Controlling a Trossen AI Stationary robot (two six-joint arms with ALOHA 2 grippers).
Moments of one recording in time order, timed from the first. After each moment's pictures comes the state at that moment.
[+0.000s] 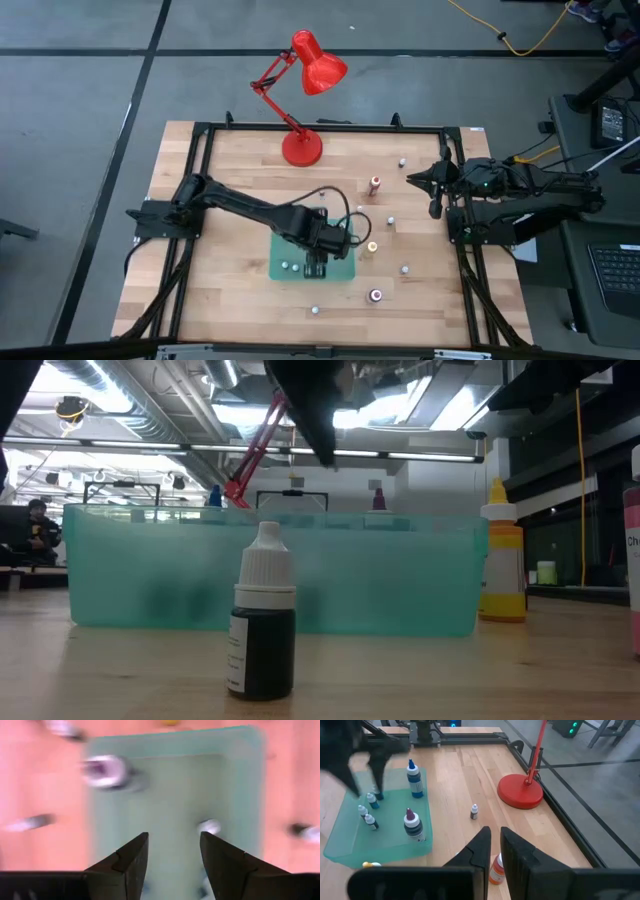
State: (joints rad) left arm -0.25 2.04 1.91 -1.15 -0.18 -0.23; right arm 0.04 0.60 0.78 -0.63 0.31 0.04
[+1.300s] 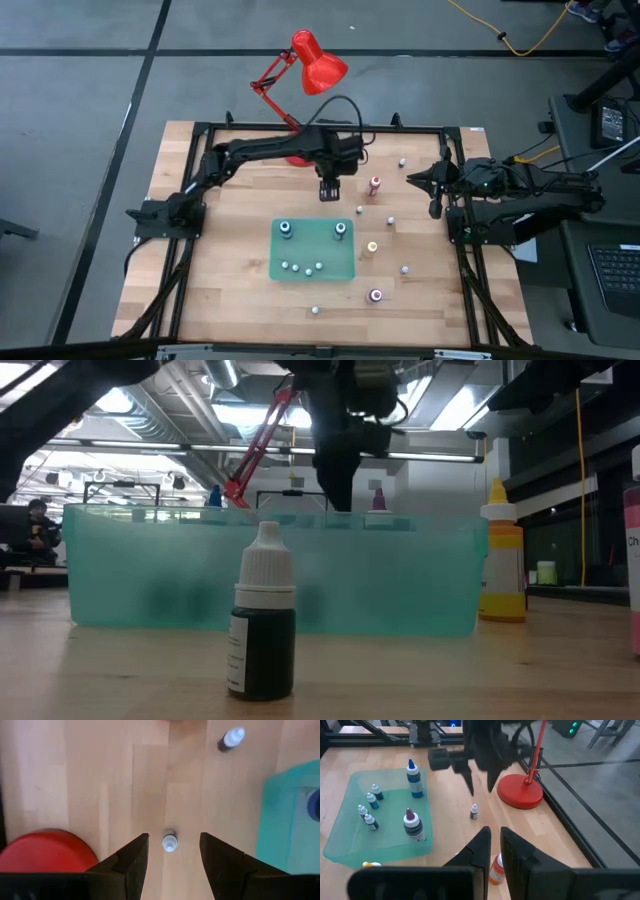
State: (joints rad) left arm 0.24 2.22 2.15 -1.24 -0.04 0.18; right arm 0.04 0.60 0.78 -0.63 0.31 0.04
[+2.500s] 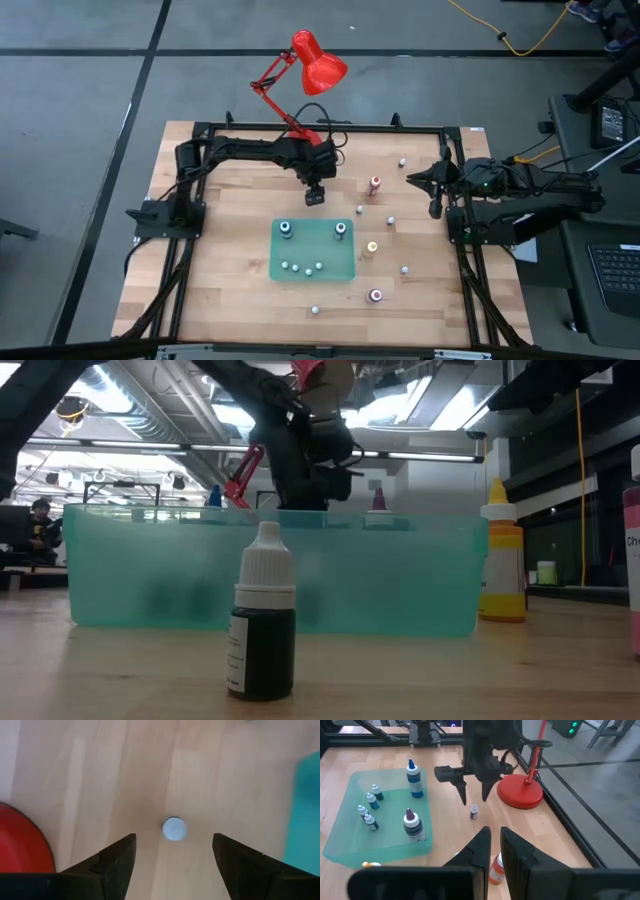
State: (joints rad) left arm 0.31 2.00 1.48 -0.70 0.10 0.12; right arm 0.04 0.60 0.78 -0.63 0.31 0.04
